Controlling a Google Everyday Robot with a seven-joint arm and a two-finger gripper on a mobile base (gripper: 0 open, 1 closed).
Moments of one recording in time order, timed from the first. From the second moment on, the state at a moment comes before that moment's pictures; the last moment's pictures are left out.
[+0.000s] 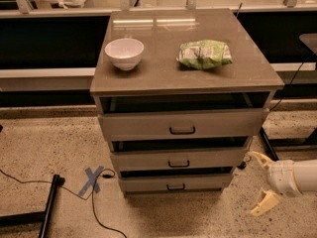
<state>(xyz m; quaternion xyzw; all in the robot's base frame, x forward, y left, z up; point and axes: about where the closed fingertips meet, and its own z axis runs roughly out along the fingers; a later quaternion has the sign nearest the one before) 0.432 -0.279 0.603 -0.56 0.74 0.17 0.33</state>
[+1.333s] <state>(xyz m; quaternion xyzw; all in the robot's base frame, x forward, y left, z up) 0.438 -0.244 0.511 -0.66 0.69 0.07 0.29</state>
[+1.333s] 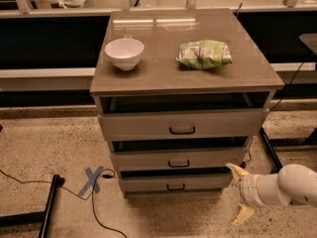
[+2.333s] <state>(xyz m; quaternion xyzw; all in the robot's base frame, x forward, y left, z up) 0.496 -0.265 0.410 -0.68 0.70 0.04 0.22</state>
